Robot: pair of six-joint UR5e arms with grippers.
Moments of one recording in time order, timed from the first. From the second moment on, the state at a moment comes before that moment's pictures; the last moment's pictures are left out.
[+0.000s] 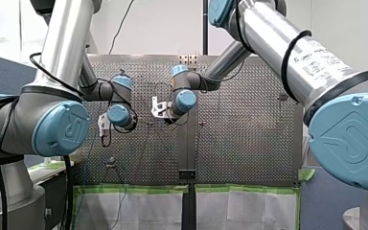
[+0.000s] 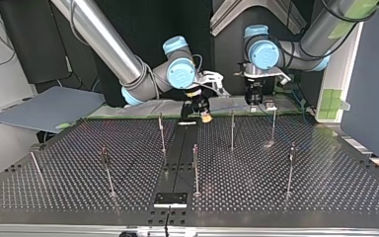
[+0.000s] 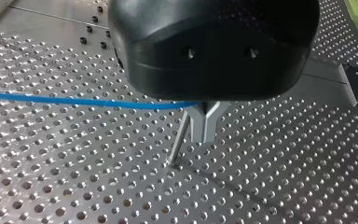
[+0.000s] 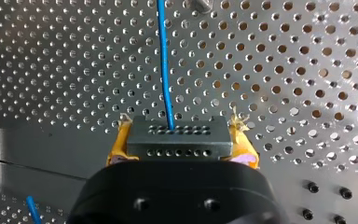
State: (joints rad) left arm -0.12 -1.87 -2.09 -2.49 -1.76 -1.69; right arm 2.43 -0.82 1.18 -0.08 1.67 1.63
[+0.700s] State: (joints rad) left arm -0.11 -2.01 -2.01 -2.43 -1.73 -1.71; right arm 2.39 -0.77 1.18 -0.11 1.66 1.63
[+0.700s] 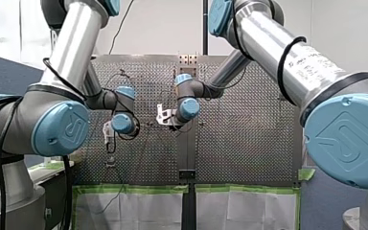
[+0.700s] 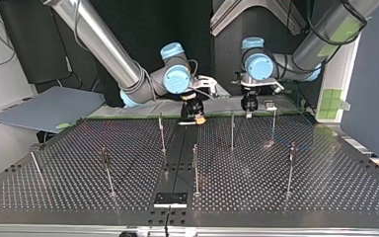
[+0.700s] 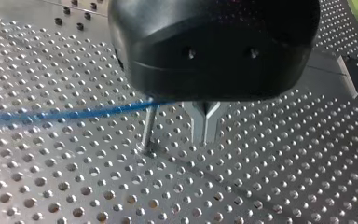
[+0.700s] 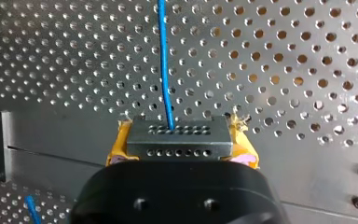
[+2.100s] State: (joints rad) left arm -0.06 -2.02 -1.88 -2.47 -1.68 -1.77; right arm 2.32 -0.77 1.11 -0.12 1.64 1.63
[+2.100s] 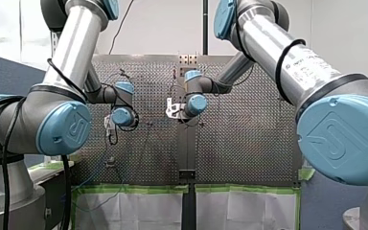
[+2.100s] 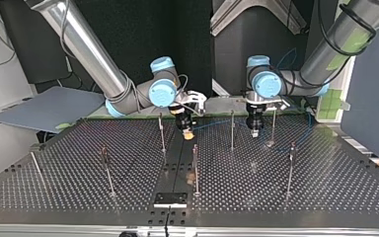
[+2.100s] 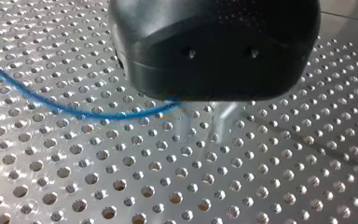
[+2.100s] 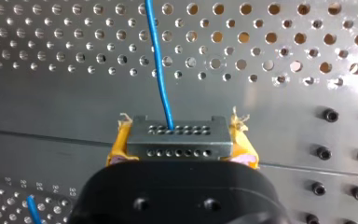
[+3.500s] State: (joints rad) left arm -0.25 -1.81 -1.98 -2.78 -1.80 -1.75; right arm 2.32 -0.77 1.11 -0.08 1.64 1.65
